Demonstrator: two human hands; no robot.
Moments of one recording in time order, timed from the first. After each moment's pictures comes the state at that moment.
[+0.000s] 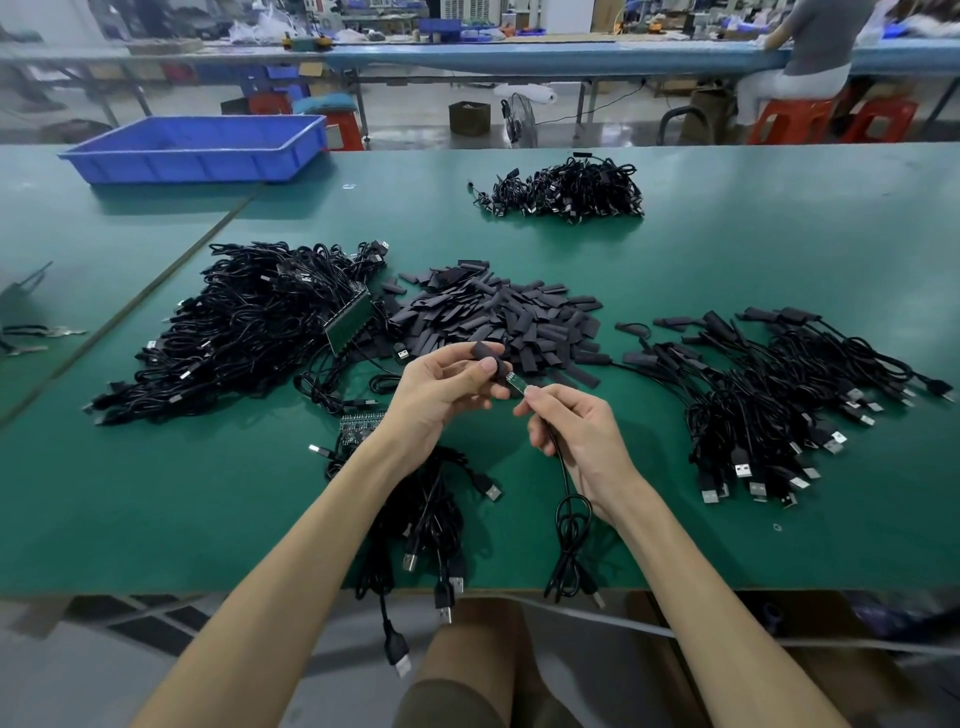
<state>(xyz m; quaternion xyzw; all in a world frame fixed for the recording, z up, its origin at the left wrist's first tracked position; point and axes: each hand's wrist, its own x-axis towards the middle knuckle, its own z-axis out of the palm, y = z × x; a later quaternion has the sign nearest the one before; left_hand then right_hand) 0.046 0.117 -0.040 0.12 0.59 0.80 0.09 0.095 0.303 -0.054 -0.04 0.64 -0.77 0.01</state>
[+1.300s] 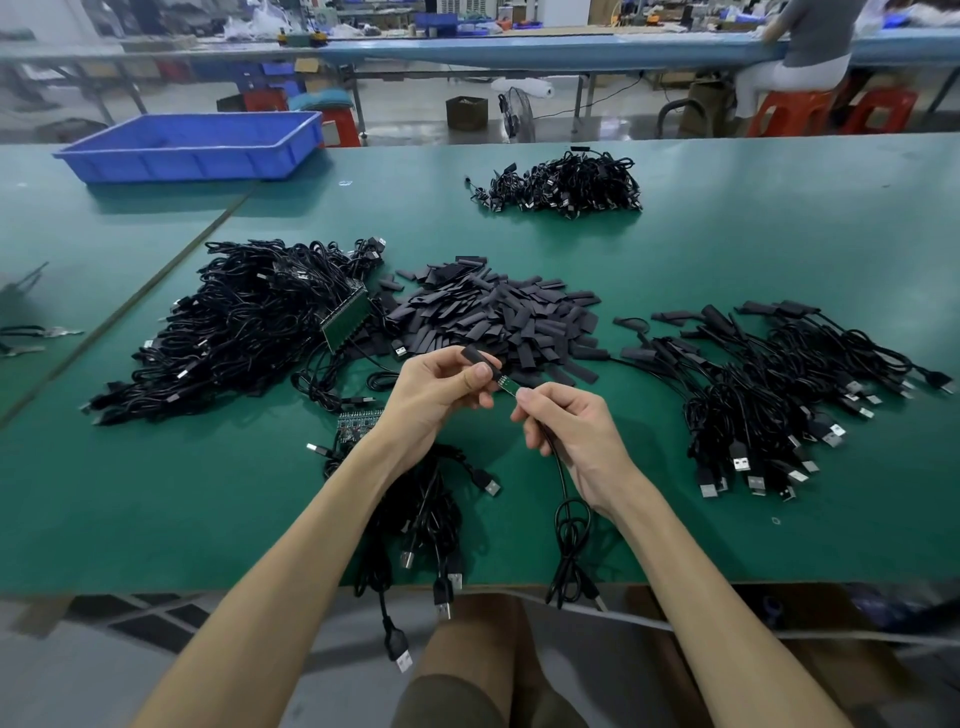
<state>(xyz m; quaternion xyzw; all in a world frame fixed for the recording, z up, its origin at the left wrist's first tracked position) 0.045 0.112 -0.043 0.13 0.61 0.78 0.09 0.097 0.299 -0.047 -0.04 0.64 -0.77 0.03</state>
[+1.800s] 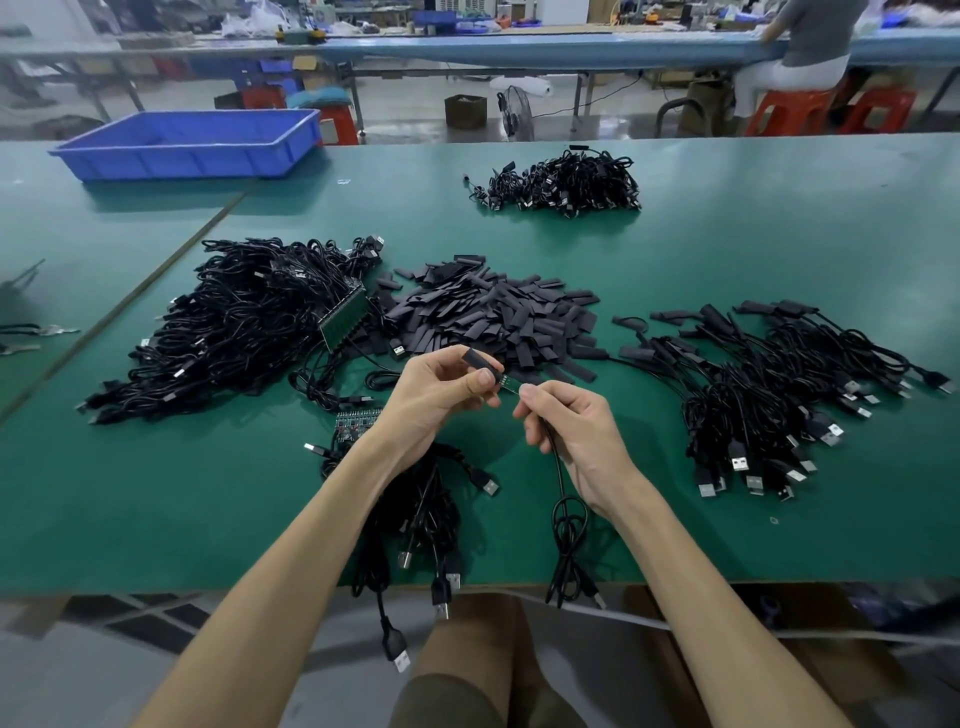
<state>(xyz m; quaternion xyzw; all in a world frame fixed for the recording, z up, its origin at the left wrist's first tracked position) 0.047 0.112 -0.044 0.16 0.63 0.76 0.09 0.096 0.300 -0.052 -0.04 0.63 -0.77 0.01</state>
